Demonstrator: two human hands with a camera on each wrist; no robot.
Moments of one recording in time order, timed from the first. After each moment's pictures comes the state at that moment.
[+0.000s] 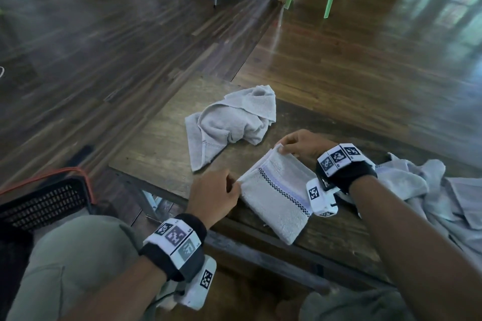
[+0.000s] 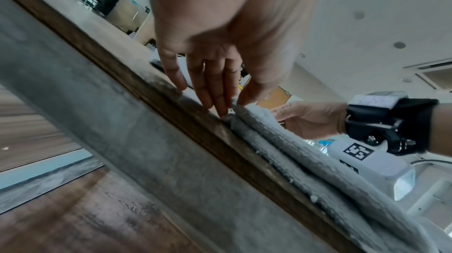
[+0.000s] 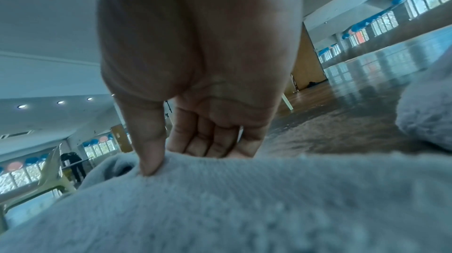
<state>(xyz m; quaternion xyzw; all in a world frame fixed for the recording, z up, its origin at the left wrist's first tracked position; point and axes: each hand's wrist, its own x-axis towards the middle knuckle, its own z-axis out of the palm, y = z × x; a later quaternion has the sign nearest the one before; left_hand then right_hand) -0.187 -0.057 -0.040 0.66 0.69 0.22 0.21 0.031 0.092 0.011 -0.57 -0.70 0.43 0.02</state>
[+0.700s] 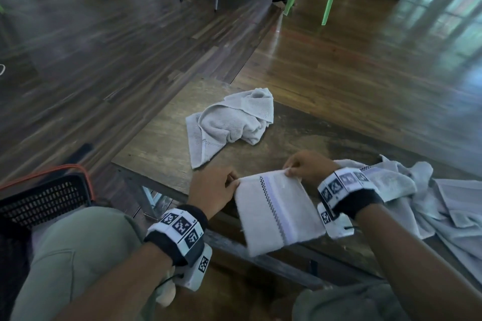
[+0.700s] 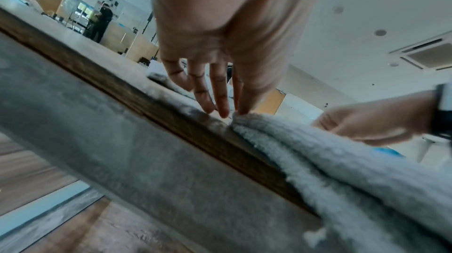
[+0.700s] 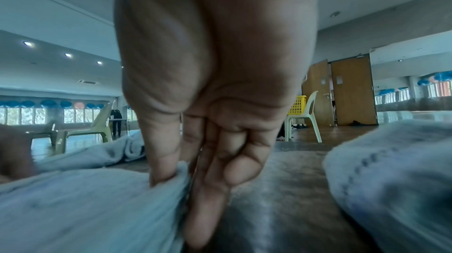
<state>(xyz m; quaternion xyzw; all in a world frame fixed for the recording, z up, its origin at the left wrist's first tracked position) -0.189 -0.054 -0.039 0.68 0.67 0.21 0.20 0.044 0.043 0.011 -0.55 -0.78 0.28 -0.07</state>
